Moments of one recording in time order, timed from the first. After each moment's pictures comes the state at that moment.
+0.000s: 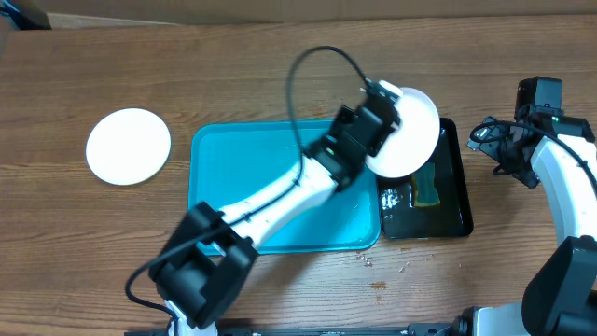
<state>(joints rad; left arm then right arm) -0.77 1.91 1.38 -0.12 -0.35 -0.09 -0.20 1.63 1.21 -0.85 0.12 0.47</state>
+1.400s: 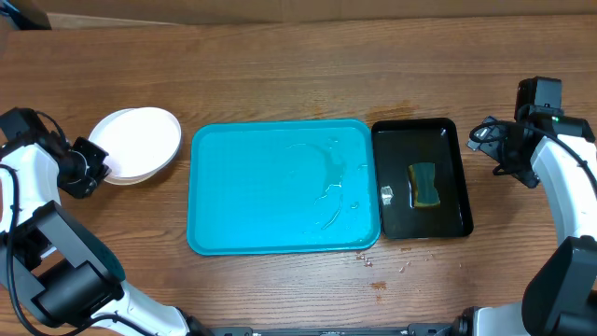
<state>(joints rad) 0.63 1.89 1.40 -0.84 0.21 -0.41 -0.20 1.63 1.21 -0.85 0.12 0.47</state>
